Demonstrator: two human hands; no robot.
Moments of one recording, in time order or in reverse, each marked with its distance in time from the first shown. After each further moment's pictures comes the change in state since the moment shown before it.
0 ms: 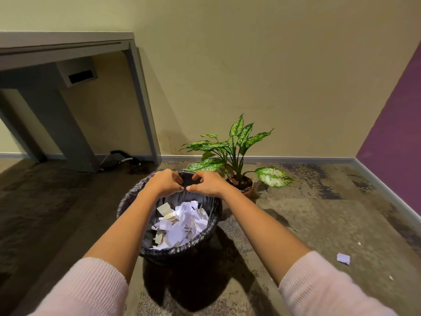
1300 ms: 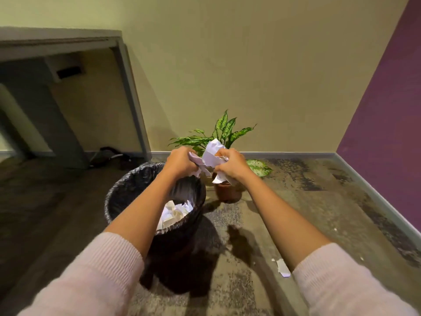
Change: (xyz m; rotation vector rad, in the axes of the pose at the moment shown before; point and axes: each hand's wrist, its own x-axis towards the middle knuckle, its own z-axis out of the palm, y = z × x) left_hand -0.032 0.096 0.006 -0.195 0.178 0.126; right_hand -0.056 0.056 -0.063 0.075 0.381 0.005
